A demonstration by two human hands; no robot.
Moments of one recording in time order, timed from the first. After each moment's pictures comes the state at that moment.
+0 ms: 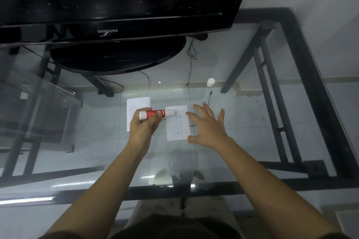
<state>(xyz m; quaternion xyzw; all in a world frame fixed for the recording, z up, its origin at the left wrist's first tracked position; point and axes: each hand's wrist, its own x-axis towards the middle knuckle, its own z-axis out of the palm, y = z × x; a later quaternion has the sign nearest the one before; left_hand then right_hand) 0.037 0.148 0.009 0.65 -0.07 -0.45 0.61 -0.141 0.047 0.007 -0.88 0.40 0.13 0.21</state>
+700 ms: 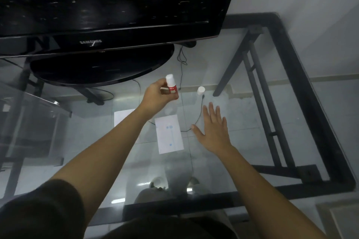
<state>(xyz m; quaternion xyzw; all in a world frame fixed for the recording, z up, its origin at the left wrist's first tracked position) 0.033 -0.006 0.038 0.70 -0.40 -0.45 0.38 -0.177 0.004 -0.024 -0.80 0.56 0.03 0.22</state>
